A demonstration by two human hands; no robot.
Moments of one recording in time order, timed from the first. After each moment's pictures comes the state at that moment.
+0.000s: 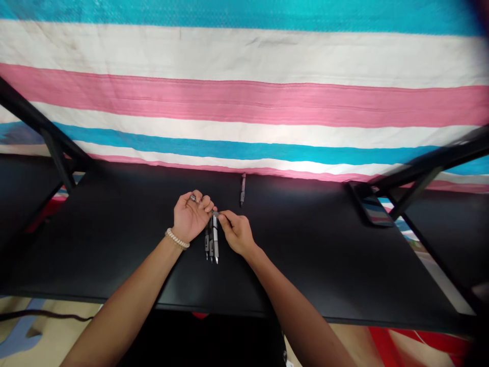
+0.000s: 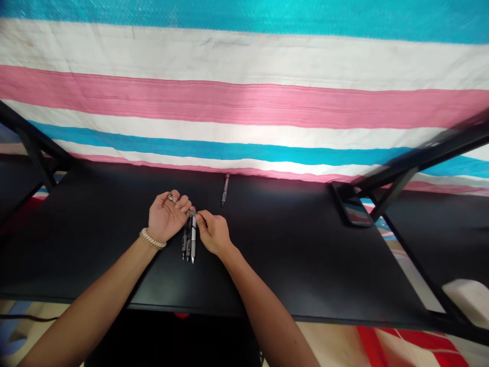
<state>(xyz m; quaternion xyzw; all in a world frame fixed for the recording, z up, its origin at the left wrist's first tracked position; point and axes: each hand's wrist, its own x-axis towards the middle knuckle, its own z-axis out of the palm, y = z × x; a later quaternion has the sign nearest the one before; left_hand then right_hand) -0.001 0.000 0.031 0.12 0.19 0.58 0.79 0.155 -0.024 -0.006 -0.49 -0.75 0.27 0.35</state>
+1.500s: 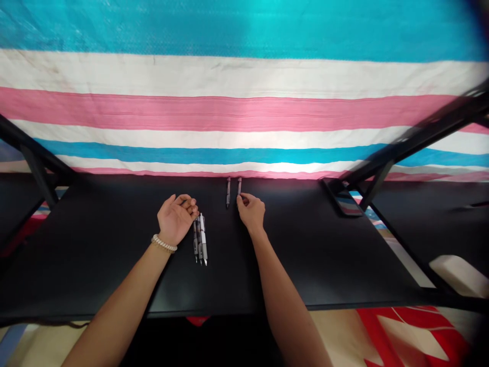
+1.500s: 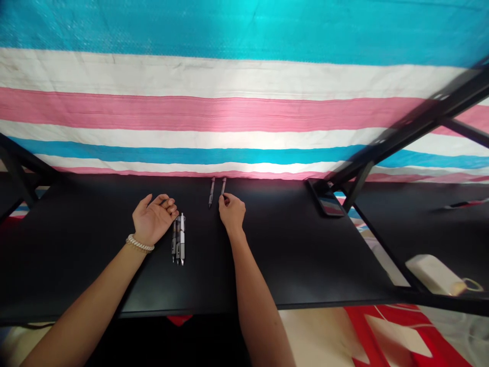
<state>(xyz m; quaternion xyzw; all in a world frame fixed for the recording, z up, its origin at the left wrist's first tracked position) -0.012 0.004 0.024 0.15 0.24 0.58 0.76 0.219 0.032 -0.009 -0.74 -0.55 0.15 0.34</state>
